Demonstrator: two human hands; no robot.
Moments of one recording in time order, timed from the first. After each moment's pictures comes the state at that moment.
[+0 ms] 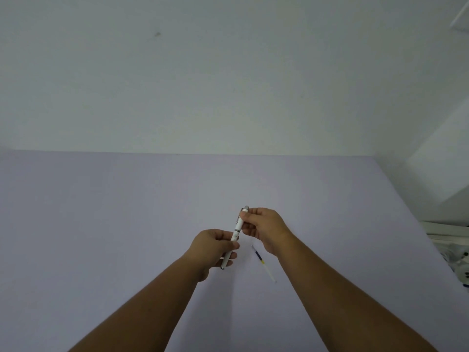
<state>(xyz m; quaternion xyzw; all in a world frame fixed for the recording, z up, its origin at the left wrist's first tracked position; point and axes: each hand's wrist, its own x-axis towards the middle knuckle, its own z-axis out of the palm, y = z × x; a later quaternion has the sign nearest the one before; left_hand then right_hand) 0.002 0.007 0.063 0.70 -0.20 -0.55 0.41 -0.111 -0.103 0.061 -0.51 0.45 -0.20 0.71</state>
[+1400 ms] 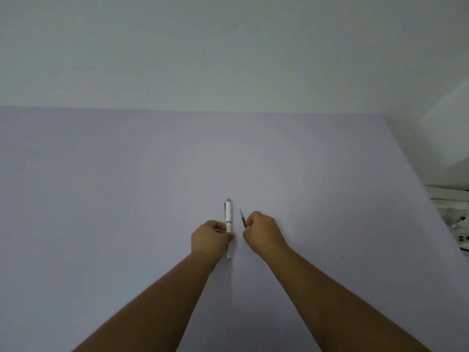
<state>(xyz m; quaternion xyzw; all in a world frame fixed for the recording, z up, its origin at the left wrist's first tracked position) -0.034 0.003 -0.028 0.82 -0.16 -0.43 0.35 -0.137 -0.075 -0.022 -0.74 0.57 0.03 0.36</state>
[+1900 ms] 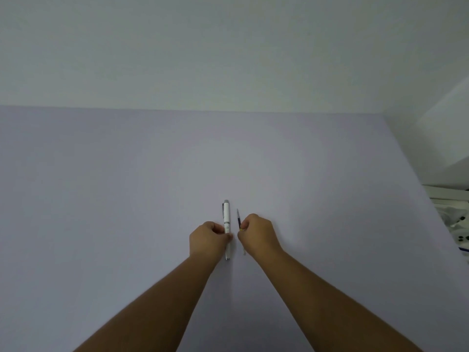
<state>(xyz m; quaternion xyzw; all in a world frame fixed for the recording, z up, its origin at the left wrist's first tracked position) -0.038 -0.001 -0.034 0.84 -0.18 -0.39 0.32 -0.134 -0.071 -0.026 -0.70 0.59 0.01 0.39</state>
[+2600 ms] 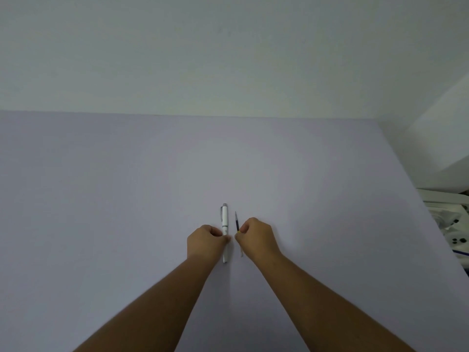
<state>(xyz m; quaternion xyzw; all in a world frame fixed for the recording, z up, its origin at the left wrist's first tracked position) -0.036 0.000 -0.035 0.85 -0.20 -0.38 0.30 -0.139 -0.068 -0.025 -0.69 0.60 -0.01 0.41</state>
